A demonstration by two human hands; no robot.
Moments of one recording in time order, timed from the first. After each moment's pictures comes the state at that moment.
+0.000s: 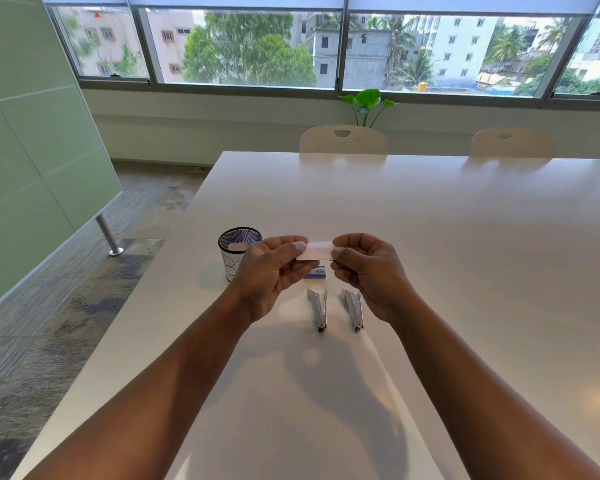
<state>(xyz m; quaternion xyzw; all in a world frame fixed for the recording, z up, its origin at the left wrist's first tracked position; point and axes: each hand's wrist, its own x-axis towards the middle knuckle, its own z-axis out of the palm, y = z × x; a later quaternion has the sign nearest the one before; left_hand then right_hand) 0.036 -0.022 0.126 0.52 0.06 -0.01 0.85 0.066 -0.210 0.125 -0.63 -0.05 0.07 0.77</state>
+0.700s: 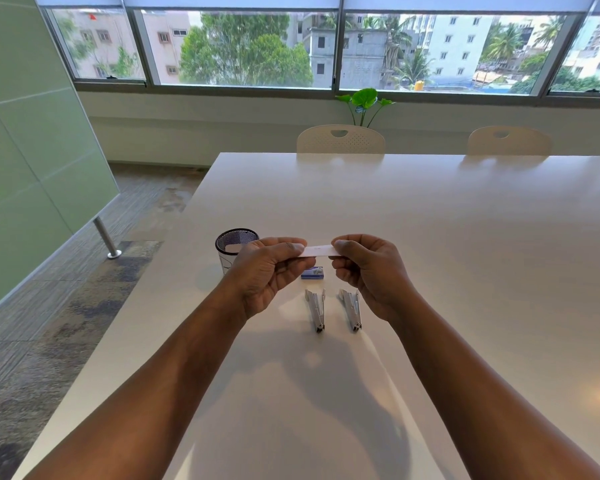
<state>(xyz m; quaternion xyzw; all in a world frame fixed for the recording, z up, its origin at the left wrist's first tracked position) 0.037 -0.021 0.136 0.51 0.11 -0.03 0.85 0.065 -0.212 0.129 -0.62 -0.03 0.07 0.78</state>
